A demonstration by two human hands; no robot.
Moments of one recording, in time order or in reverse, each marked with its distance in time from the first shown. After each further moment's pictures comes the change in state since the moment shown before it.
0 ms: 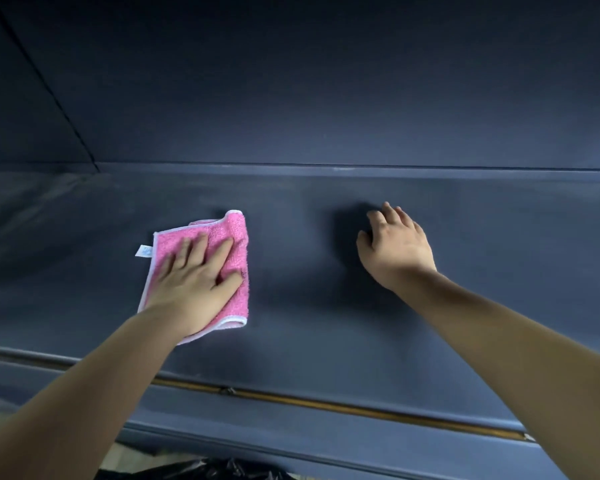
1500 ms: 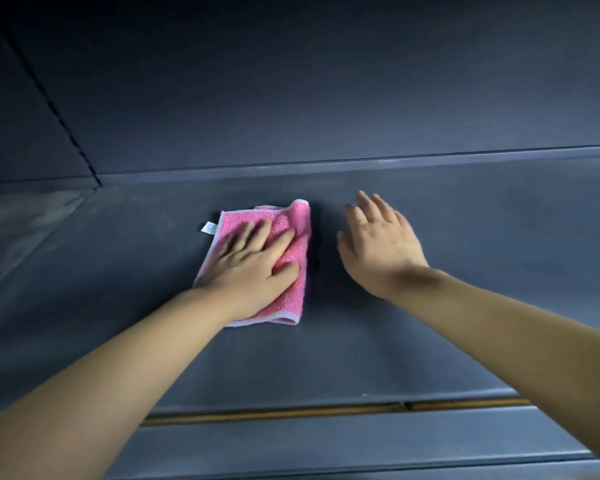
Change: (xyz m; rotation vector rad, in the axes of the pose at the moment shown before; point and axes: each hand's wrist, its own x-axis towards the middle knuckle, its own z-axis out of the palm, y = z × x) left_hand 0.057 -0.074 -0.010 0.009 -0.038 0.401; right_hand -0.008 -0.145 0.032 -0.082 0.052 0.008
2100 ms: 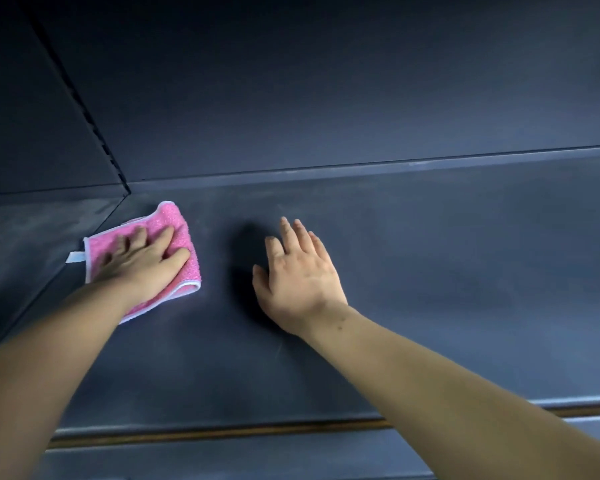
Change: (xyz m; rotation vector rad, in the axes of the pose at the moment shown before) left_hand -0.006 -0.155 -0.019 -0.021 0.026 -0.491; right_hand 0.004 -0.117 0.040 0.128 -0.081 -0.178
